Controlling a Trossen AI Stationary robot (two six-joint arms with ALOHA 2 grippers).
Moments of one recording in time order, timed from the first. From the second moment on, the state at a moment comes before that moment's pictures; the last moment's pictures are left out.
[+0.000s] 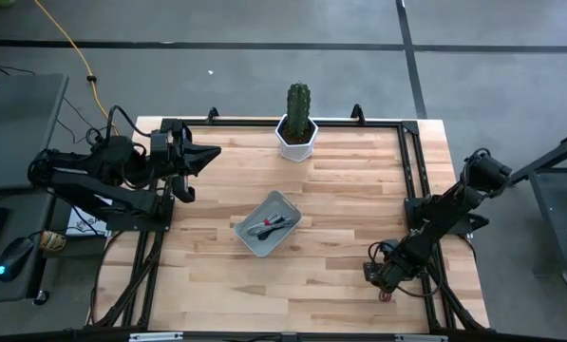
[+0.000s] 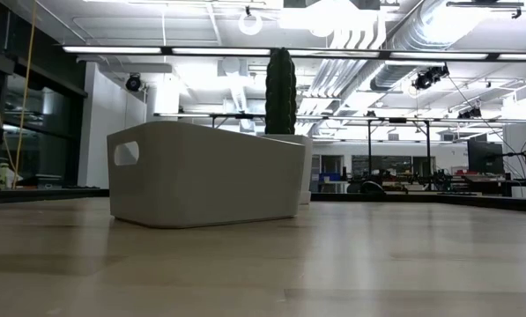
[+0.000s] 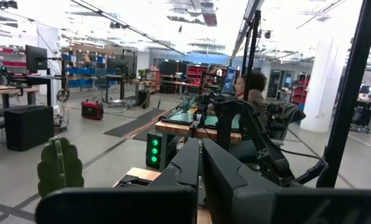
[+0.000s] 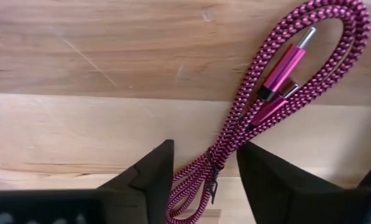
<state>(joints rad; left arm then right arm) -0.04 0.74 0.91 0.03 -0.37 -0.02 0.84 1.52 0.66 -0.59 -0.20 2.36</state>
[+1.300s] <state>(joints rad) -0.04 0.74 0.91 0.03 -0.37 -0.02 0.84 1.52 0.66 -0.58 -0.22 2.28</state>
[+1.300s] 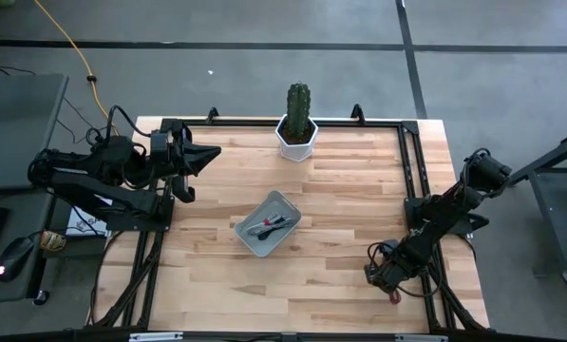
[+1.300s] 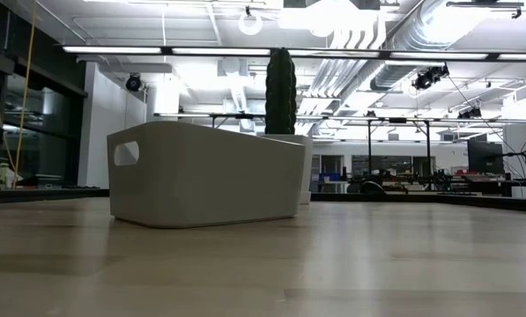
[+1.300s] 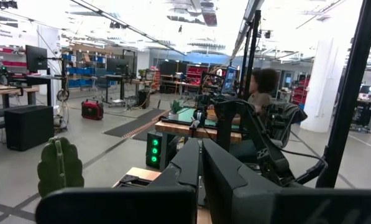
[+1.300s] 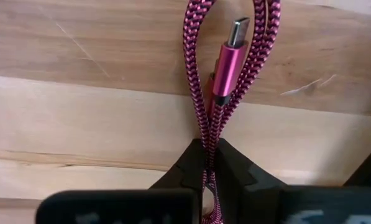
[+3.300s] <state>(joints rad) -0.04 0.75 0.90 0.11 -0.37 -0.12 -0.14 1.15 1.11 -0.23 -0.30 0.15</state>
